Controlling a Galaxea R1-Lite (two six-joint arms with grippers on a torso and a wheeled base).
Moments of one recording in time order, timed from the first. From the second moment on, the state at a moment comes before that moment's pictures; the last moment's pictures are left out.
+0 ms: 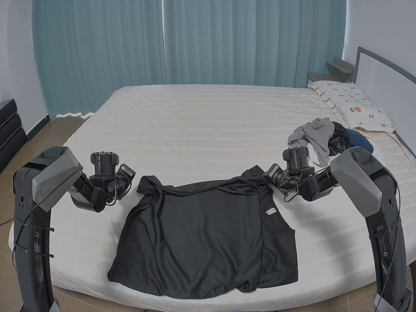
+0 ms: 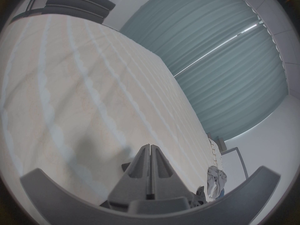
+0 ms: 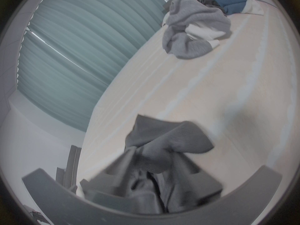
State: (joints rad) left arm -0.06 2.46 -1.23 -0.76 -0.03 -1.01; right arm 0.27 2.64 -1.67 -0.46 -0.02 0.89
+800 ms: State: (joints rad) left arm -0.06 2.43 -1.12 -0.83 -0.06 -1.02; right arm 0.26 2.83 -2.00 -0.73 -0.04 0.63
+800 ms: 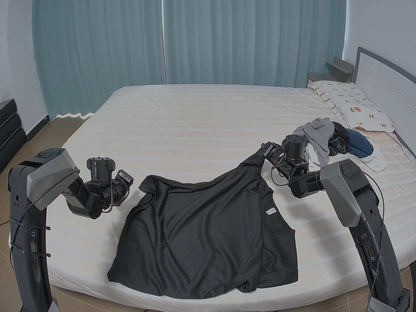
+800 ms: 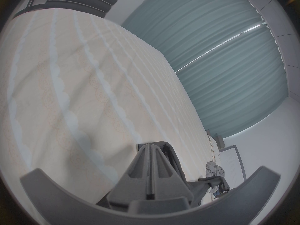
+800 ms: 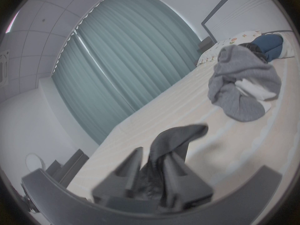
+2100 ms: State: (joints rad) left arm -0.07 2.47 -1.19 -0.85 -0.14 -0.99; right arm 0.24 2.68 -1.50 -0.77 0.16 0.67
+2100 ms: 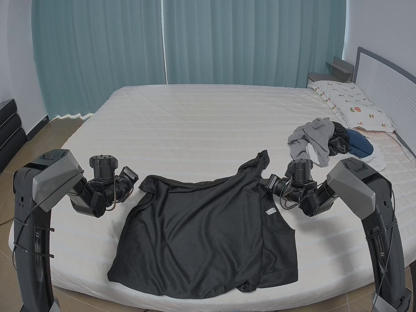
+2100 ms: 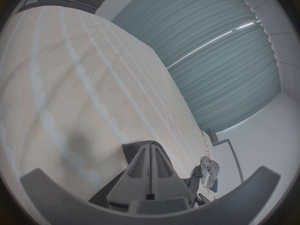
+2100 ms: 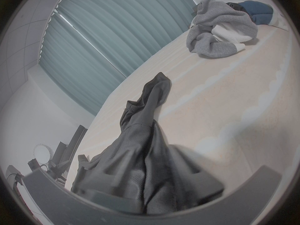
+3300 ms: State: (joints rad) left arm -0.09 2.54 -1.25 -0.85 -0.02 -0.93; right arm 0.08 2.61 -1.52 -0.79 0.05 0.64
